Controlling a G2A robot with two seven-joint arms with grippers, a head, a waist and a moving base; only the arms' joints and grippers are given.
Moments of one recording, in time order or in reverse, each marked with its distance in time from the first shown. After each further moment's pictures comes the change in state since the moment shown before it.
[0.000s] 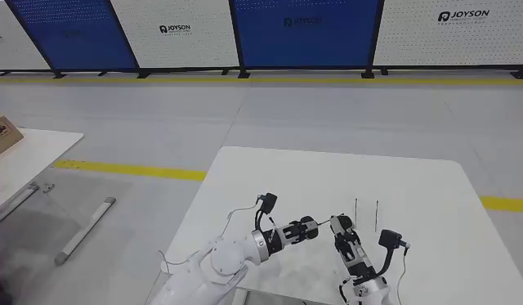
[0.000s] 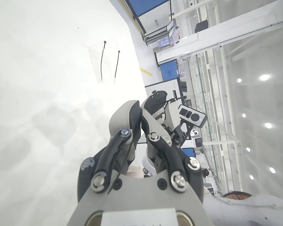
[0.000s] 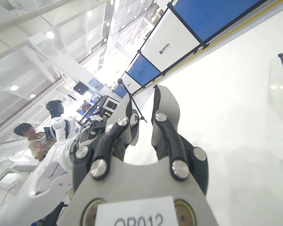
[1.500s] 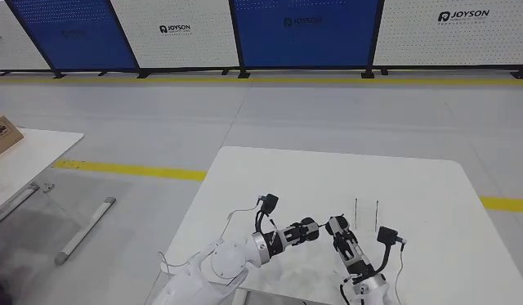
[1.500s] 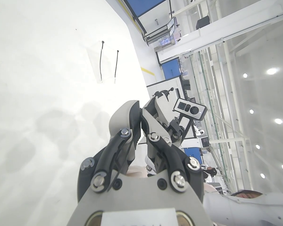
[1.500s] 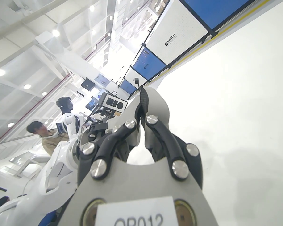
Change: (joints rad) left arm 0.009 0.004 0.005 -0.018 0.045 -0.005 0.016; right arm 0.018 0.000 0.012 0.020 0.080 -0.038 0.083
